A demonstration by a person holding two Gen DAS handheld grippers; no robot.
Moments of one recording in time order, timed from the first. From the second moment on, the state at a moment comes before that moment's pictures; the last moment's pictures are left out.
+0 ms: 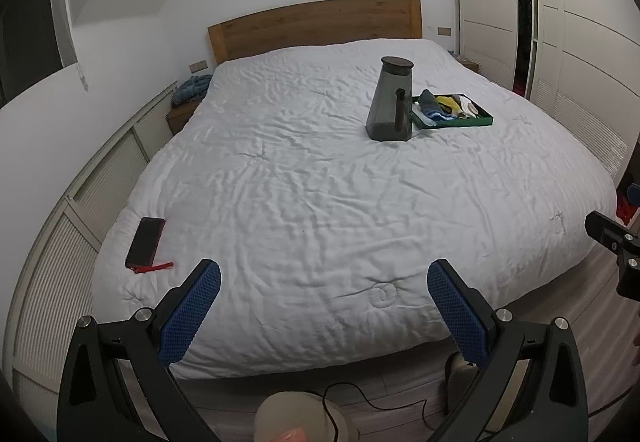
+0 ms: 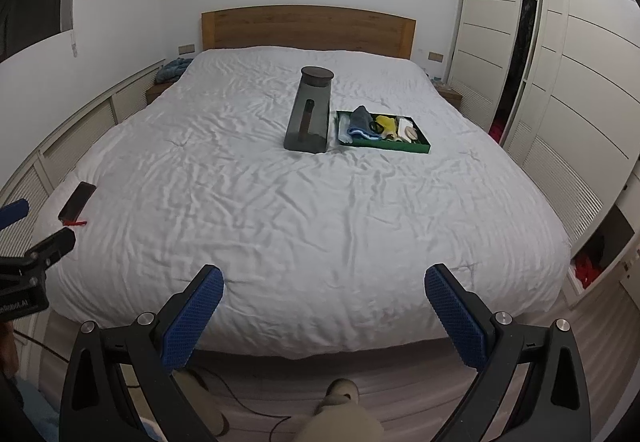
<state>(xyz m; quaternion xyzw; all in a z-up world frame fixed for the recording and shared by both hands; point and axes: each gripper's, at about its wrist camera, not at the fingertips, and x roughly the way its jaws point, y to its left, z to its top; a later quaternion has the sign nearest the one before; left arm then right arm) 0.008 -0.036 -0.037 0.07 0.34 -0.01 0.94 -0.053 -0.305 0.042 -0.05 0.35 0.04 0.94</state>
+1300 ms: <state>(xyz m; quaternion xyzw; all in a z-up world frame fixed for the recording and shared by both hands) 0.032 -0.028 -0.047 0.03 0.35 -0.01 0.94 -0.012 -0.289 0.012 -0.07 0.36 0.05 0.93</state>
